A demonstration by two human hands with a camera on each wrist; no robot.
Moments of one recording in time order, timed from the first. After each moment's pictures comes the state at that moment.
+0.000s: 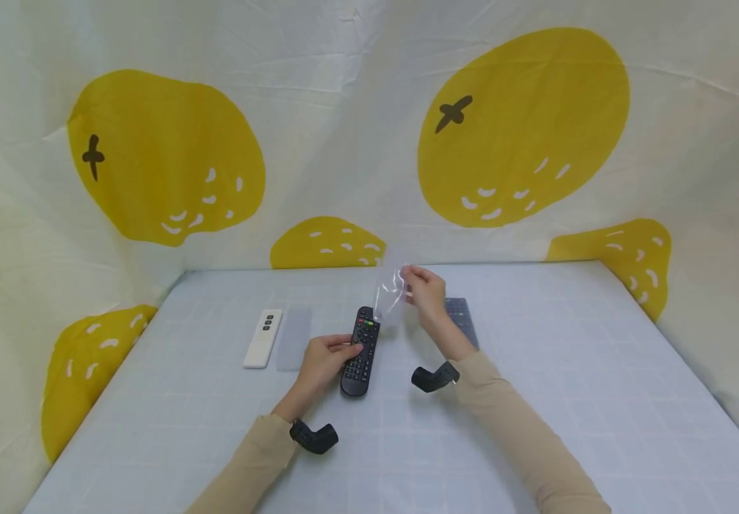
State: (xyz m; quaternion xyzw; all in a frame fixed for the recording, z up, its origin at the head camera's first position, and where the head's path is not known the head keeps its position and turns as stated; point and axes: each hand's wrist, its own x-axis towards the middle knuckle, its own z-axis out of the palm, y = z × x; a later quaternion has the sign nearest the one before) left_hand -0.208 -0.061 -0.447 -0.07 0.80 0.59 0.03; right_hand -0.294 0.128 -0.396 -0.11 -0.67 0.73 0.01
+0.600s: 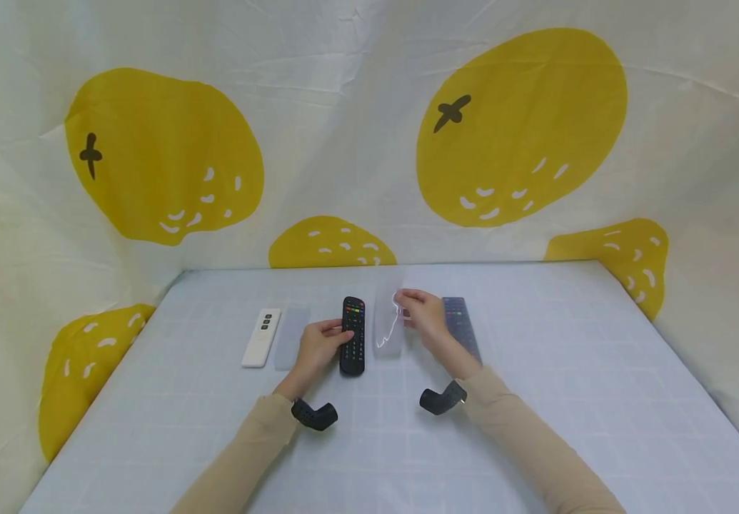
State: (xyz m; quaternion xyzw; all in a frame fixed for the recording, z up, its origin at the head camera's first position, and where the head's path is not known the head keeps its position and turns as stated) left_hand -0.233 -0.065 -0.446 -0.12 0.80 0.59 0.00; right_hand -0.274 0.134 -0.419 -0.10 -0.74 0.66 -0.06
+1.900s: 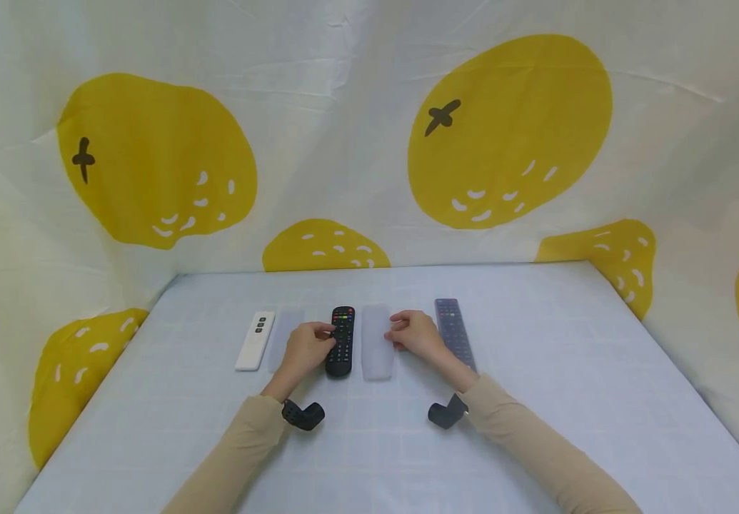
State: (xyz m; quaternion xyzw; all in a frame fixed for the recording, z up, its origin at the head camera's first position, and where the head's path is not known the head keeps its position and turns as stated) left_hand -0.230 -0.078 -0.434 -0.05 0.91 0.41 -0.01; right_hand -0.259 0.142 -0.442 0.02 -0.85 0.51 -0.11
